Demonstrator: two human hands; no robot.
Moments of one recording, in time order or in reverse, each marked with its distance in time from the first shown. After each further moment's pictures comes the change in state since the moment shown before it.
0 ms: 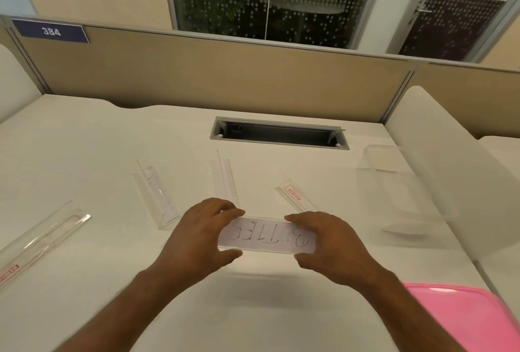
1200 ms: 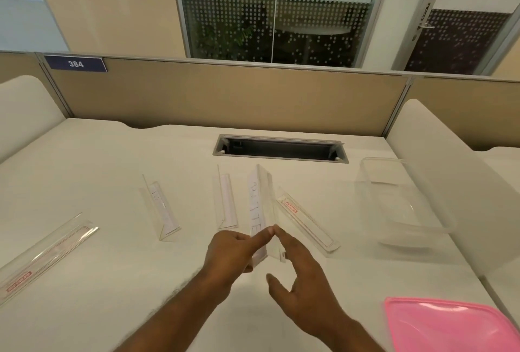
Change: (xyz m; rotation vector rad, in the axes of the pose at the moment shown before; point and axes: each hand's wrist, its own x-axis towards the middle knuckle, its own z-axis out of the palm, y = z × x) left_hand 0.026 0.078 0.034 -0.859 -0.027 -0.904; right_hand -0.037 -0.004 0.052 0.464 0.214 -0.242
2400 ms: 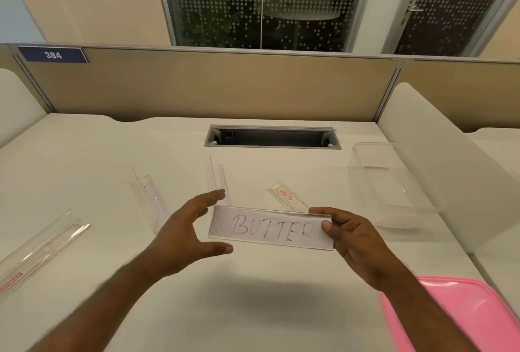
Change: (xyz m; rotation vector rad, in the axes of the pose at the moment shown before) left_hand 0.030 -0.019 -0.086 0.402 -0.173 0.565; right_hand 0.015 0.034 -0.085 0.813 -0.021 0.397
